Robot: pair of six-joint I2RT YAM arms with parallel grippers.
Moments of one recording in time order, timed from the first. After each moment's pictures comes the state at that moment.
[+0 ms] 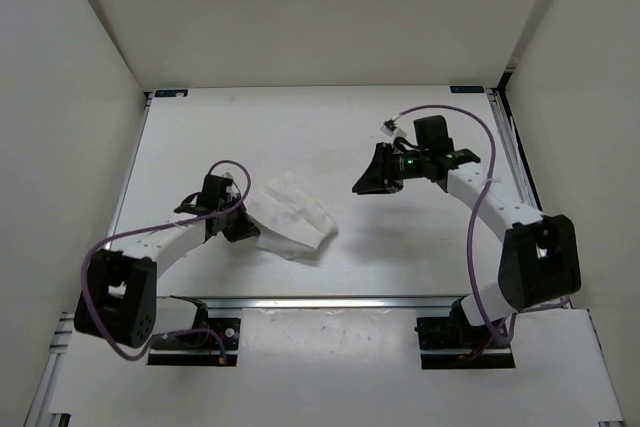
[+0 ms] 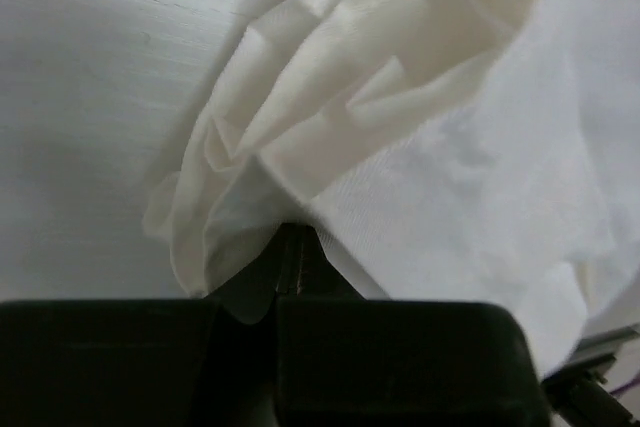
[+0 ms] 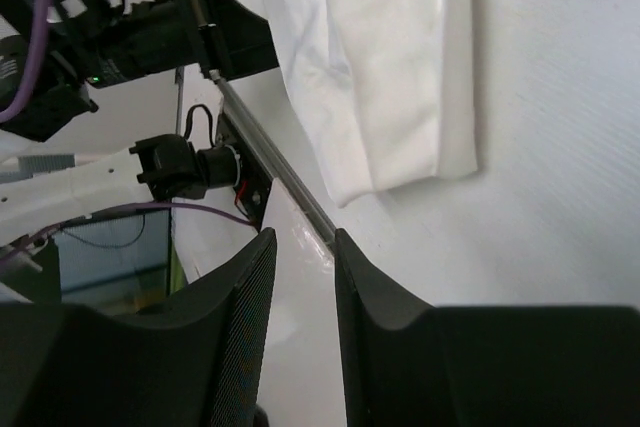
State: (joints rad) left arm -0.26 1.27 0.59 -0.32 0.19 -0.71; right arm 0.34 1.51 1.09 -0.38 -0.90 0.49
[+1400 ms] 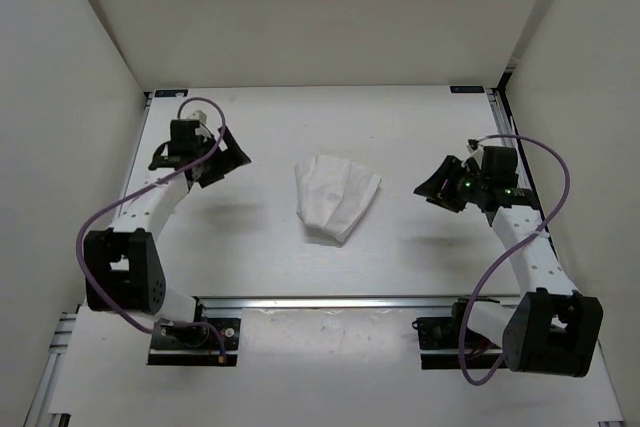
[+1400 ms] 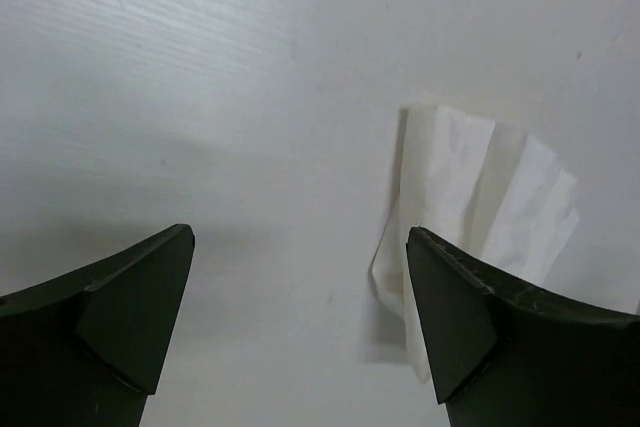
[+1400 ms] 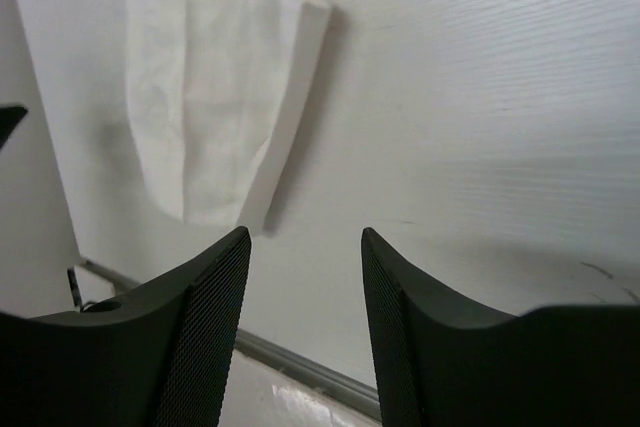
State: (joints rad) left arm -0.02 1.47 1.05 -0.35 0.22 -0.54; right arm -0.01 1.12 0.81 -0.49 -0.54 0.47
